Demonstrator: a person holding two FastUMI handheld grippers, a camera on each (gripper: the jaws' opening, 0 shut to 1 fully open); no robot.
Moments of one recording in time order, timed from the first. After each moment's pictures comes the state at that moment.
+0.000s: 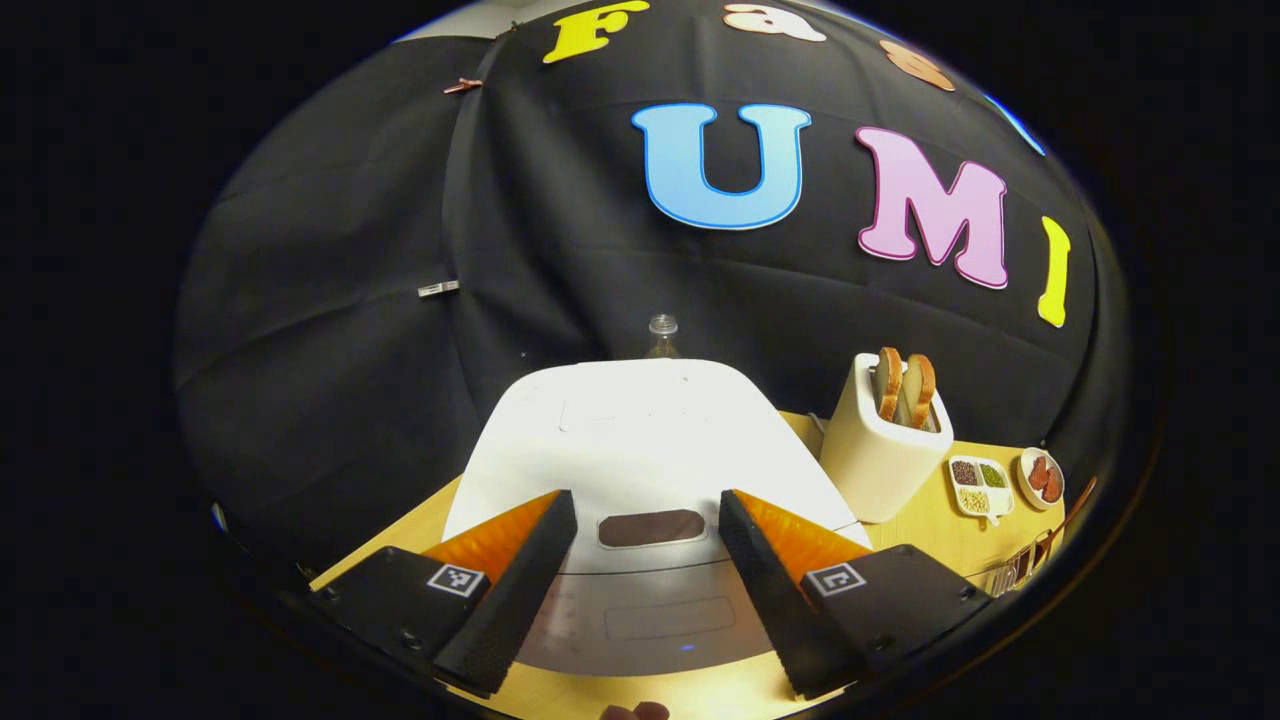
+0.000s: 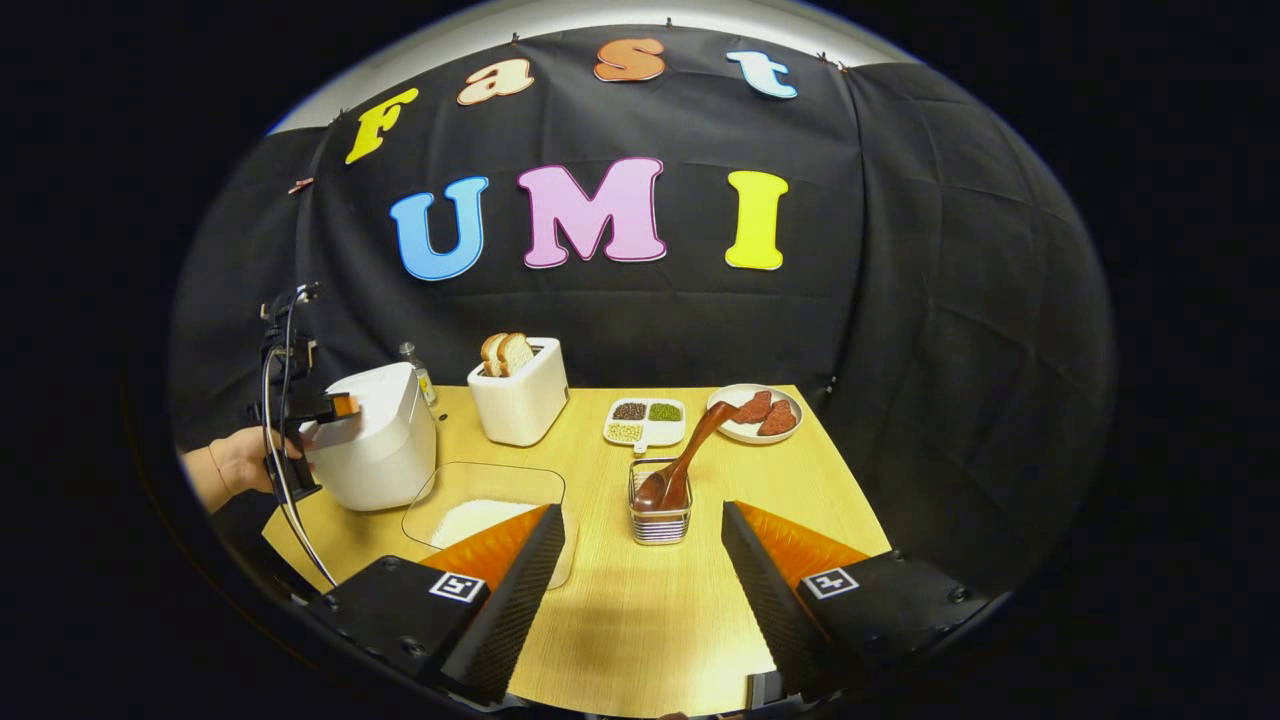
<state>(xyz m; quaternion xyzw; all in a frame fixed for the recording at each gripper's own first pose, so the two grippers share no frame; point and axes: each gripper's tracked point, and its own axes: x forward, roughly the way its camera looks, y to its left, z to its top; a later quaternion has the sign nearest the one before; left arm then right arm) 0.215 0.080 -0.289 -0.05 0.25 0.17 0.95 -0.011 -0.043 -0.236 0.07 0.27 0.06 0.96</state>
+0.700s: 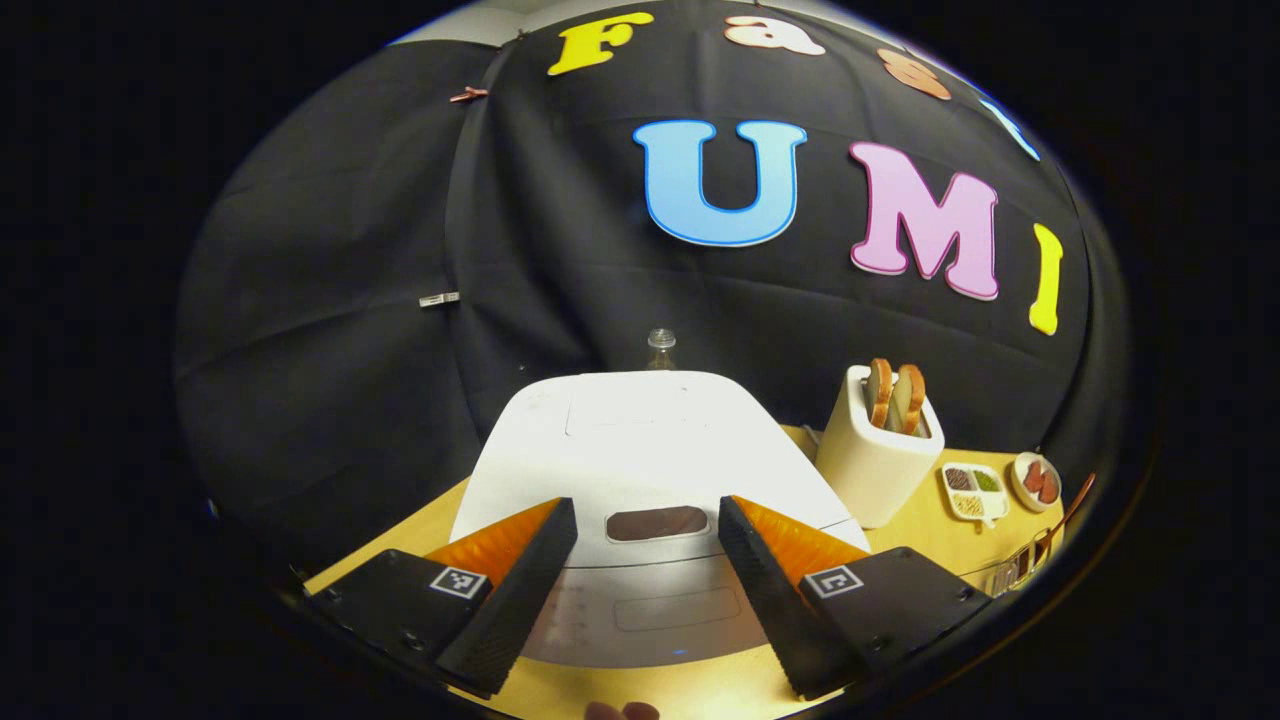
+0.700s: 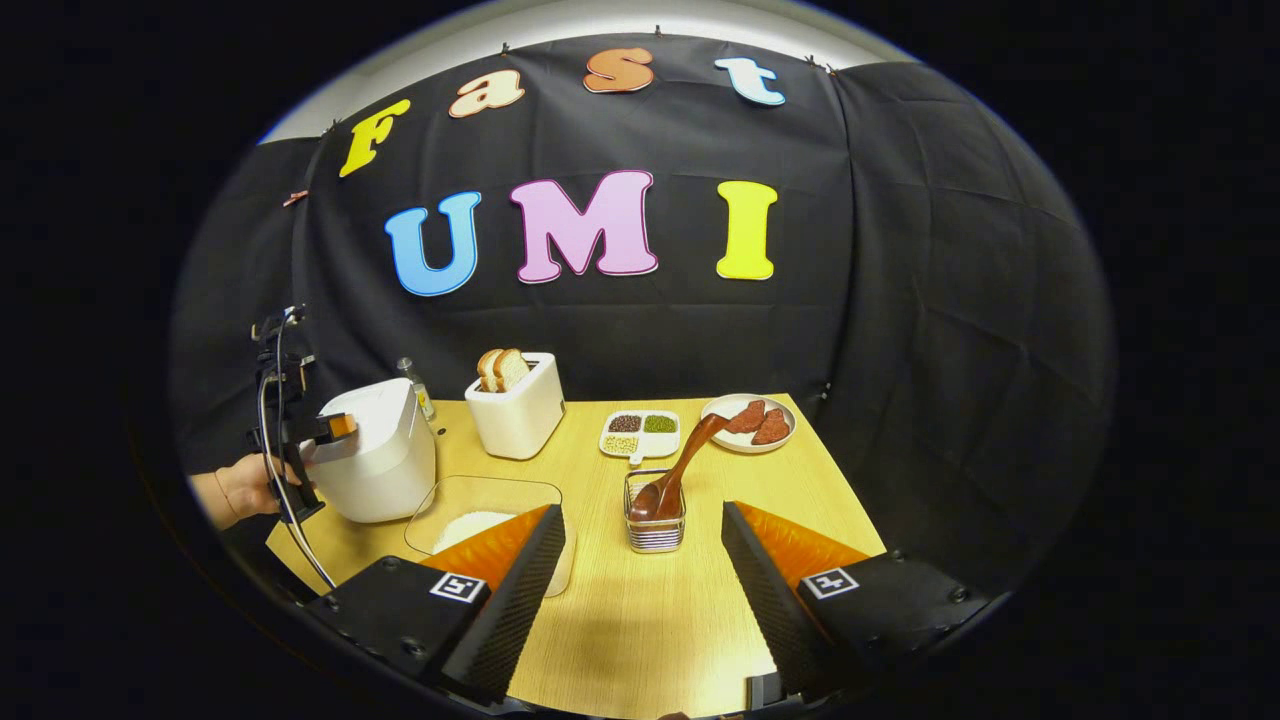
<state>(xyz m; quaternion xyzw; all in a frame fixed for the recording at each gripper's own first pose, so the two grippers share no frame) 0.205 0.081 -0.276 -0.07 0.21 0.16 0.96 -0.009 -0.054 -0.220 0.07 0.26 0.05 0.96</state>
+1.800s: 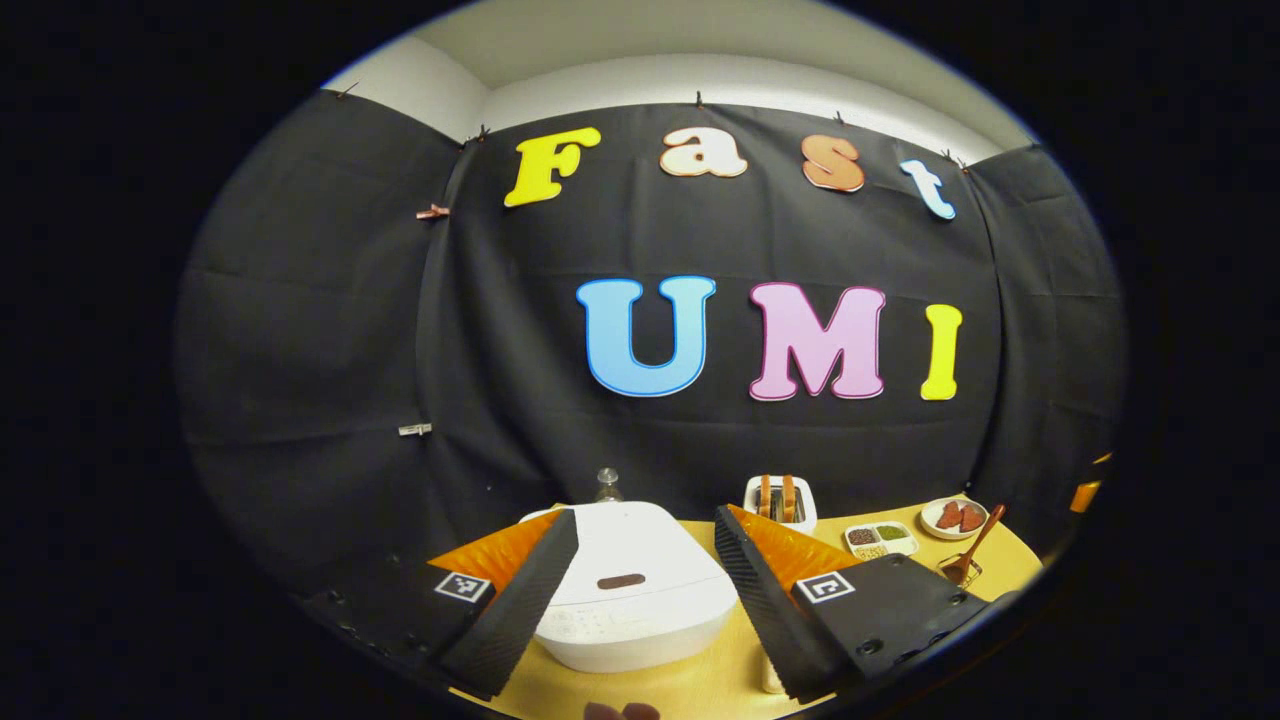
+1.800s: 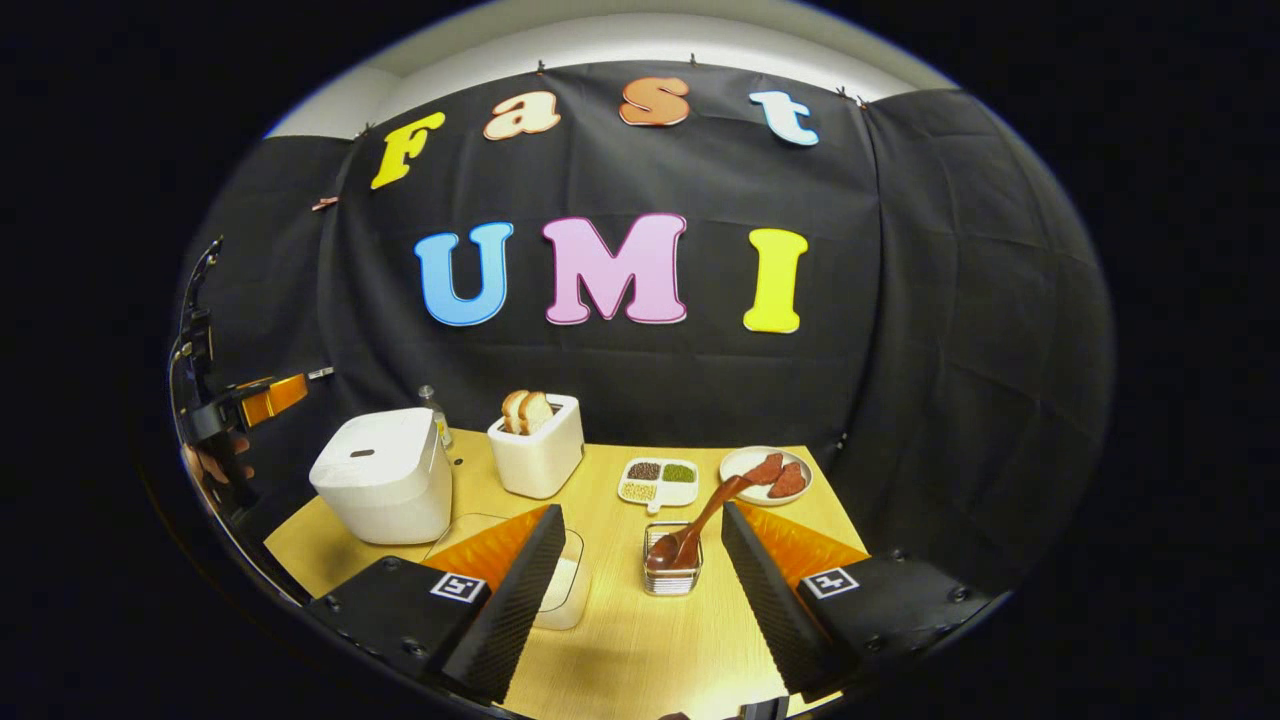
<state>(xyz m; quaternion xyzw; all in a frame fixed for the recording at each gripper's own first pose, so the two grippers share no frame) 0.100 0.028 -0.094 0.00 0.05 0.06 1.00 0.020 -0.029 -0.160 0.04 0.18 0.09 0.98</state>
